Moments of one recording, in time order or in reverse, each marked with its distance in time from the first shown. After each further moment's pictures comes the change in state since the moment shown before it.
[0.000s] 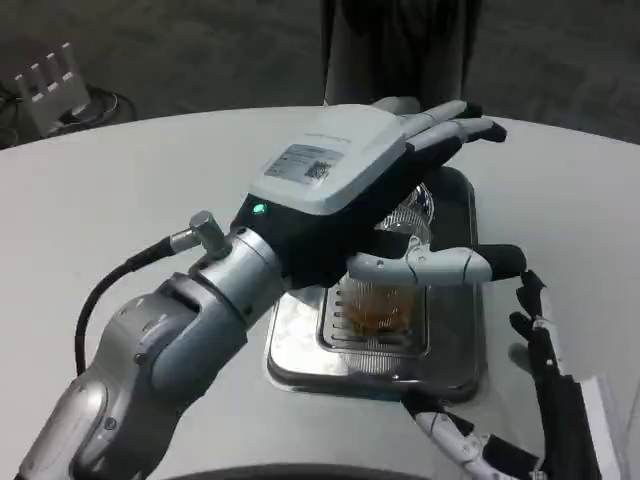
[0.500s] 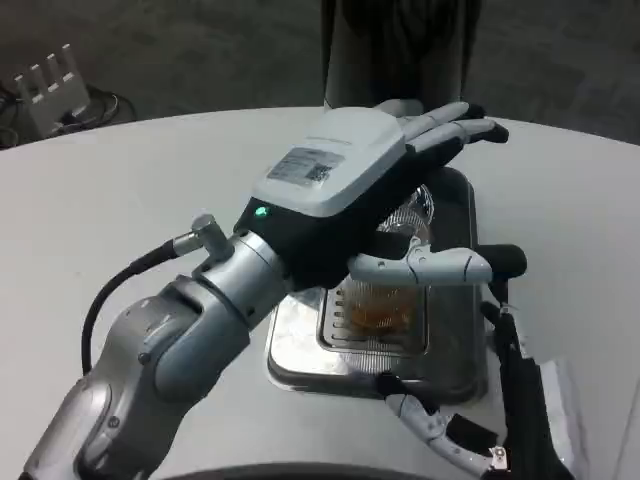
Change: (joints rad) left arm -0.005 -0.008 -0.001 0.044 -0.009 -0.025 0.024; right arm -0.165 0.007 0.037 0.195 -0.040 0.011 -0.128
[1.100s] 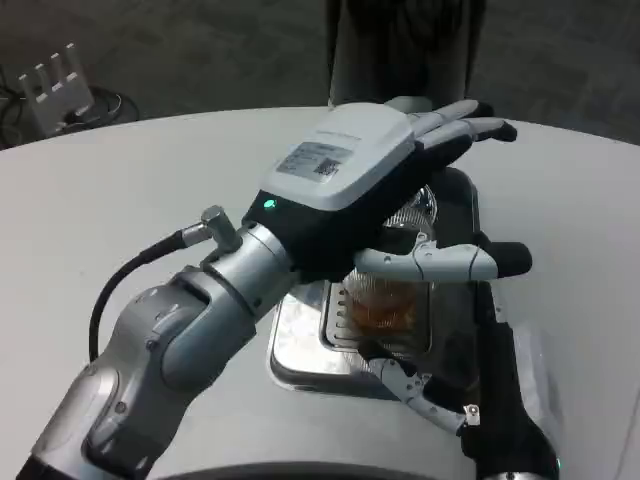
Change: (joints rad) left arm -0.040 0.000 -0.013 0.056 -0.004 -0.026 0.006; right arm -0.167 0.001 0.010 0.136 -0.007 0.060 -0.063
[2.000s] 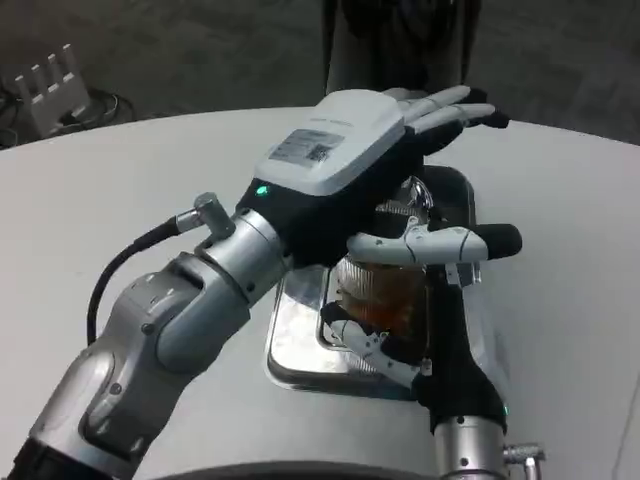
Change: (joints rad) left arm -0.040 0.011 0.010 0.081 -0.028 -0.037 0.026; right arm -0.233 0.032 0.002 0.226 0.057 0.037 -0.010
